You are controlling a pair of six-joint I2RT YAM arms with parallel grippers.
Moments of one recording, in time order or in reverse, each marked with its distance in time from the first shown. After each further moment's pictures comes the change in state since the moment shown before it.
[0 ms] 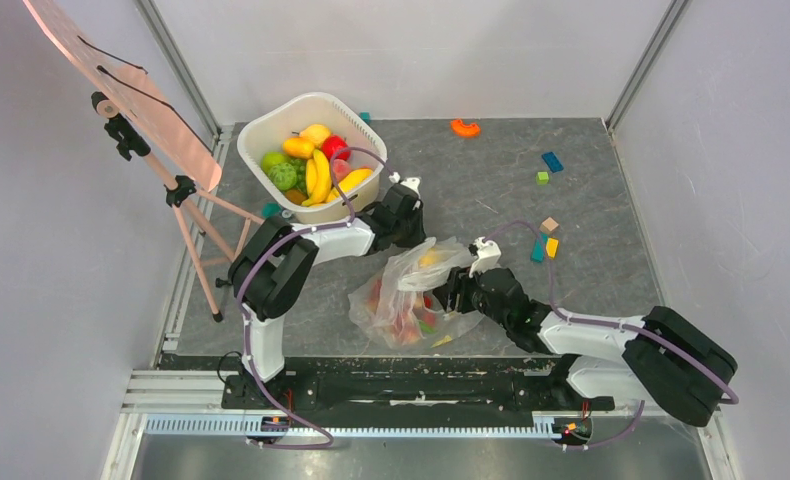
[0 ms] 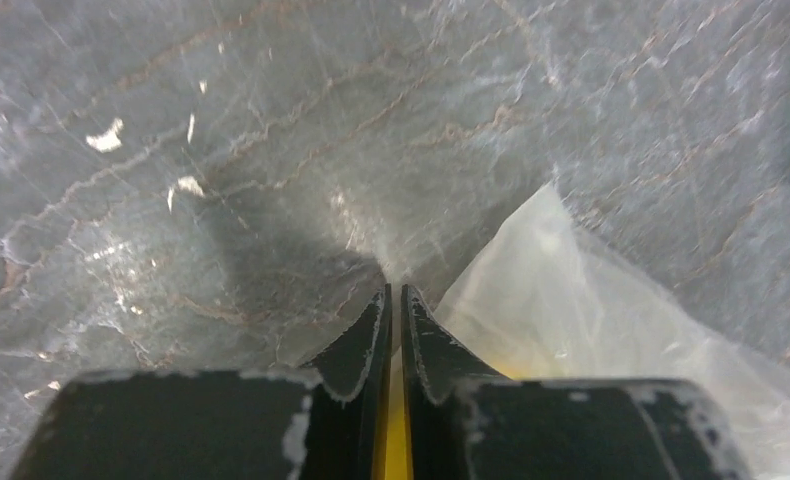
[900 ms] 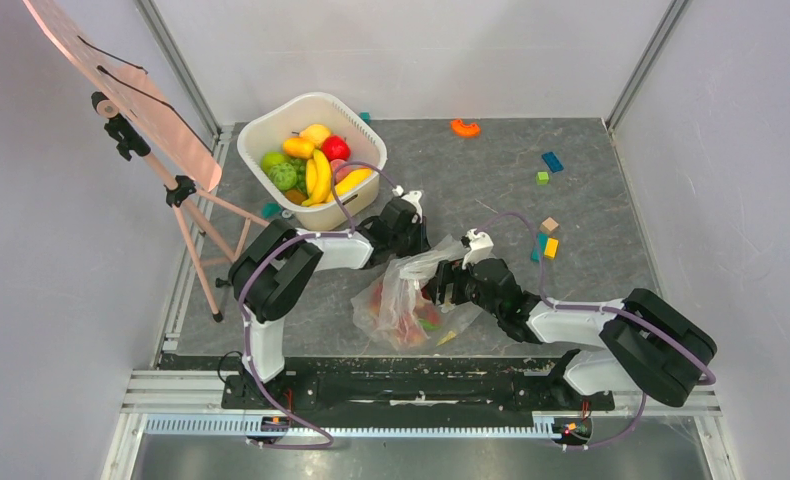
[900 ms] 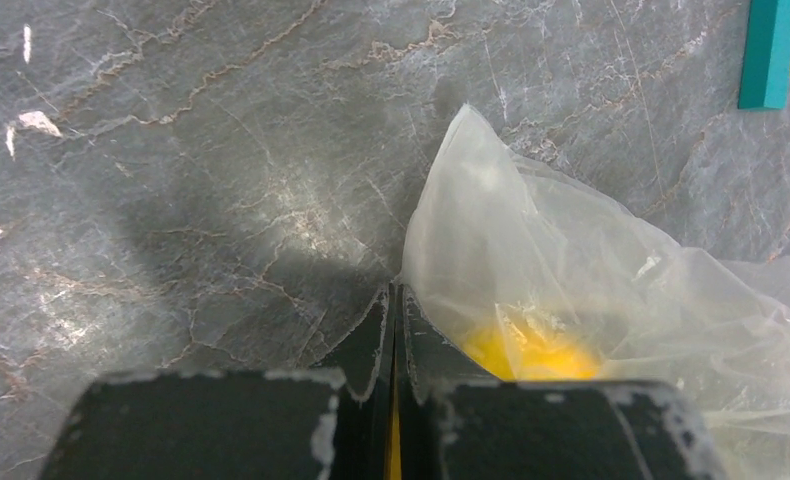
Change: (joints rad) left arm -0.028 -0.008 -0.144 0.179 0.125 -0.033; right arm -0.039 0.135 0.069 0.076 -0.036 -0.043
